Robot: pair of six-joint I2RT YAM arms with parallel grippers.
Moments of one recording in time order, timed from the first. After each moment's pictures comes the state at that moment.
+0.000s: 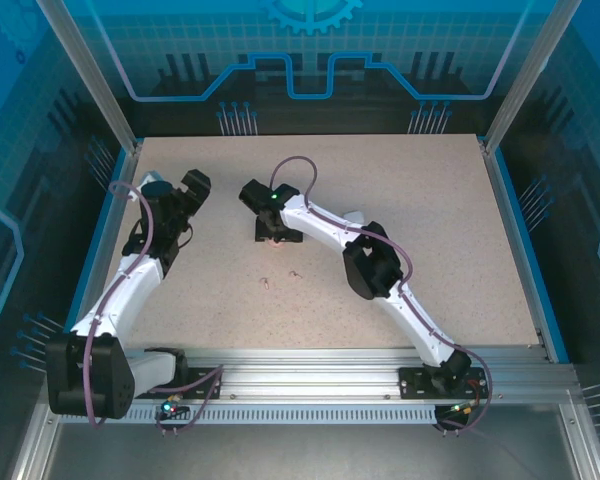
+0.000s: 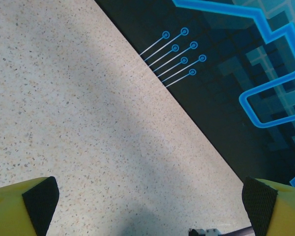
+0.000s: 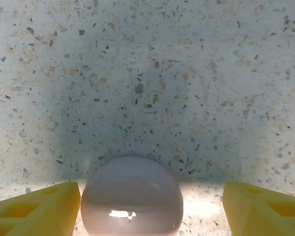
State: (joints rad) left arm 0.00 1.18 0.79 -0.03 -0.04 -0.93; right arm 0.82 2.56 2.34 -1.11 0.21 0.84
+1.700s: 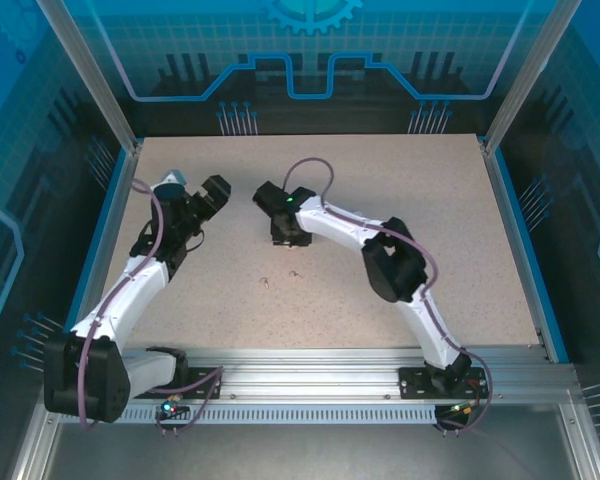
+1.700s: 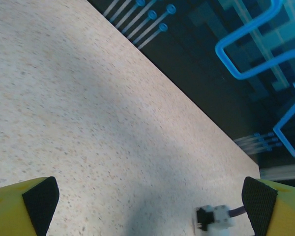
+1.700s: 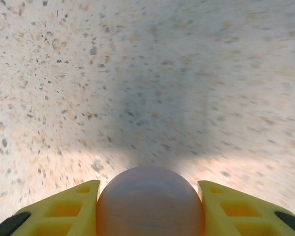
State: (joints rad) left arm -0.11 1.17 0.78 -0.03 0.05 -0.85; right arm 0.80 2.27 1.93 -0.96 0.20 0.82
